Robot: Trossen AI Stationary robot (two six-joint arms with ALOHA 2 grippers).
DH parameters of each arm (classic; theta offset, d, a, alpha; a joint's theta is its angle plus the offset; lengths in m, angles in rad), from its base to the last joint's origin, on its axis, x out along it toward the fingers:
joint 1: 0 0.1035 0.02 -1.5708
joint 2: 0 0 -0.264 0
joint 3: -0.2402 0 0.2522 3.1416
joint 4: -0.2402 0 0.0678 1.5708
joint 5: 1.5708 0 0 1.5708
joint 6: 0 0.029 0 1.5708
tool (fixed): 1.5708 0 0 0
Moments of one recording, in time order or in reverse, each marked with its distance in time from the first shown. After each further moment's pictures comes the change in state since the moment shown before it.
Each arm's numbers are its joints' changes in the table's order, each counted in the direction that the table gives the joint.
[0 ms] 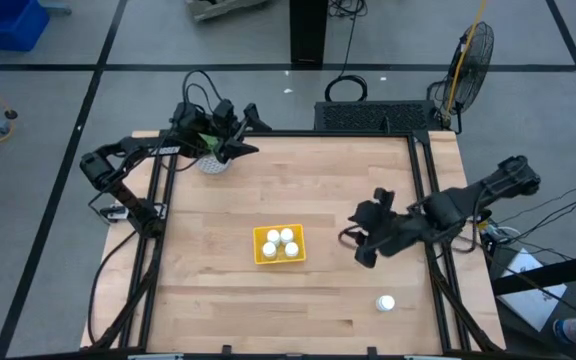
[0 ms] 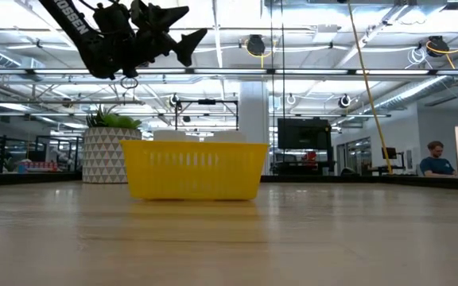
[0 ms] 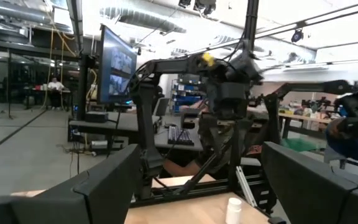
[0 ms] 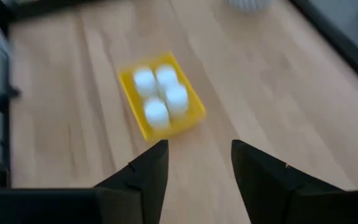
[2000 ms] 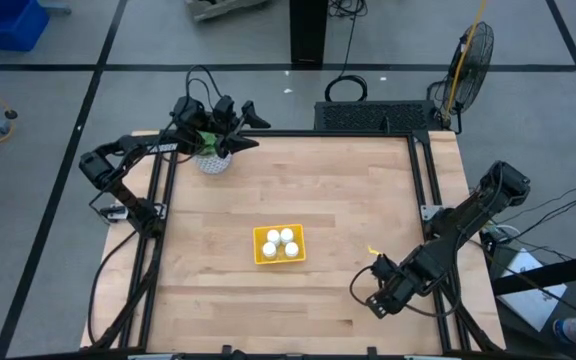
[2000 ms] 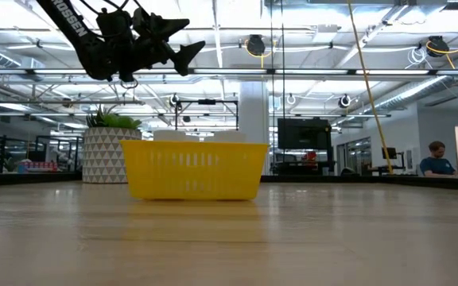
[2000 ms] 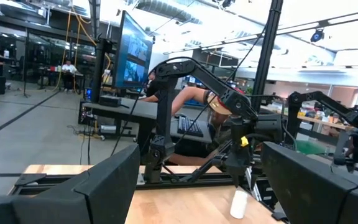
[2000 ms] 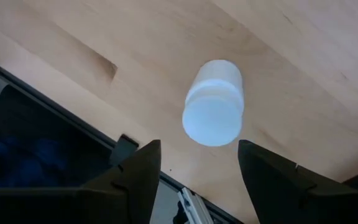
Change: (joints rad) left arm 0.054 0.000 0.000 -0.105 0.016 0.016; right arm 0.295 0.134 0.355 0.167 -0.681 1.090
